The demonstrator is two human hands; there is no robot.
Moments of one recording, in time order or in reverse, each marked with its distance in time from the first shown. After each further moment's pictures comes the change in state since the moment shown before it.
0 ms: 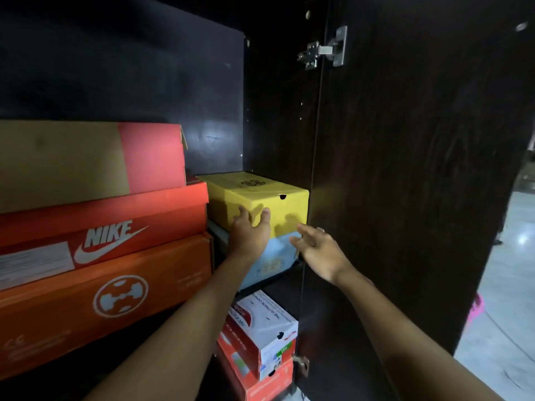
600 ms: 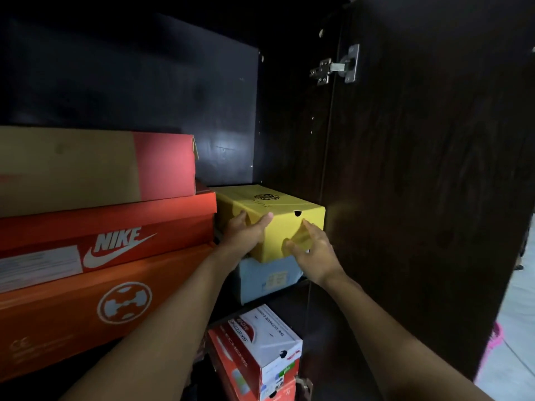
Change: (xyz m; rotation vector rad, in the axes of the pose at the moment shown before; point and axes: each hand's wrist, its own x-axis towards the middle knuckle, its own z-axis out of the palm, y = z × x) left_hand 0.013 0.012 -0.030 -0.117 -0.146 -0.074; right_hand 0.018 -0.018 0.012 -0.183 0.108 -0.076
